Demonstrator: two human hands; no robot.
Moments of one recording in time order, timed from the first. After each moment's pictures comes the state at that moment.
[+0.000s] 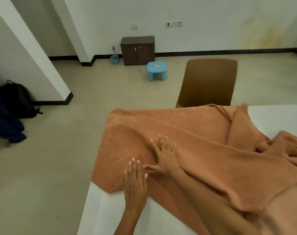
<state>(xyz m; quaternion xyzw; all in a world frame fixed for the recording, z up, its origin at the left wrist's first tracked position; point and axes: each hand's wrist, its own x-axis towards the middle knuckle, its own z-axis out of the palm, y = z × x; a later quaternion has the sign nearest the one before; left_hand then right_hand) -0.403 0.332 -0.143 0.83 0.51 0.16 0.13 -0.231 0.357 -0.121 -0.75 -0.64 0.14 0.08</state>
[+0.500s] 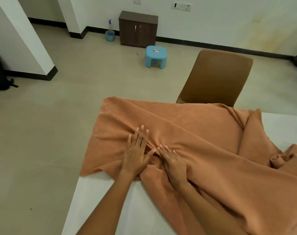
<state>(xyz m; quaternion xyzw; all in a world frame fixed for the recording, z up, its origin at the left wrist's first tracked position) -0.365 0.474 -0.173 0.89 0.41 0.16 0.11 -0.220 0.375 -0.180 -0.74 -0.63 0.03 0.23</state>
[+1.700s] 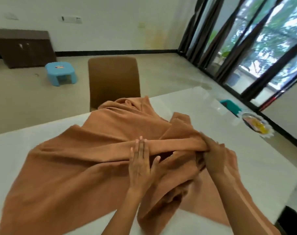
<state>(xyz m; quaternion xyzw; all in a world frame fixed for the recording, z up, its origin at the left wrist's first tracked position) -0.151 0.241 -0.097 0.92 0.22 0.22 0.25 0.007 0.059 -0.022 -0.91 -0.25 -0.12 0.32</state>
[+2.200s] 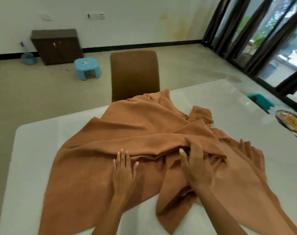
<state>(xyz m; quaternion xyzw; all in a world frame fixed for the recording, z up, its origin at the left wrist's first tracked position) -0.237 0.280 -0.149 0.90 0.37 0.11 0.19 -0.085 0.121 -0.060 -0.87 -0.25 -0.04 0.42</state>
